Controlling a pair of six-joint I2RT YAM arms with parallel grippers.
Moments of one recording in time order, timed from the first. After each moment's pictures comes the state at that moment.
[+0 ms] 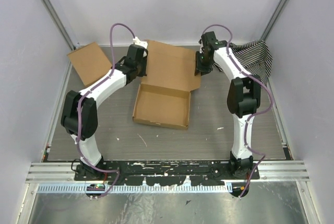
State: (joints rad) left arm -0.46 1.83 1.47 -0.34 -0.22 -0.18; right arm 0.22 2.16 1.96 -0.92 -0.10 0.24
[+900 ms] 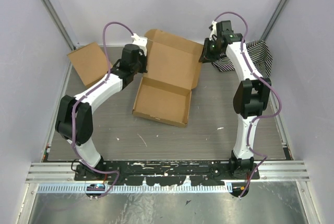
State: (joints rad) left arm -0.46 1.74 1.34 -0.04 -0.11 -0.10; right arm 0.12 2.11 2.07 -0.88 -0.31 0.24
